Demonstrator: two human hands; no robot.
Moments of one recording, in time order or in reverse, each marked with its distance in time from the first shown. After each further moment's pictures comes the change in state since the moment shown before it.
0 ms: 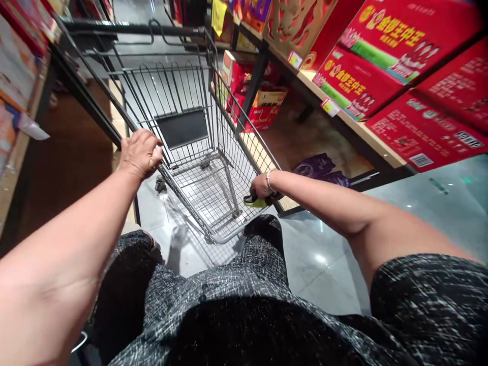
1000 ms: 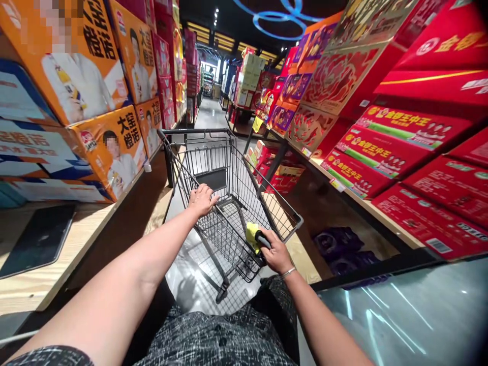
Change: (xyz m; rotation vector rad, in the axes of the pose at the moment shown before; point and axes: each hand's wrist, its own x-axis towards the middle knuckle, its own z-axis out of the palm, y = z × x) left_hand -0.029 0.074 -0.026 -0.113 -0.038 -0.236; right_hand -0.077 0.004 0.087 0.174 0.746 -0.447
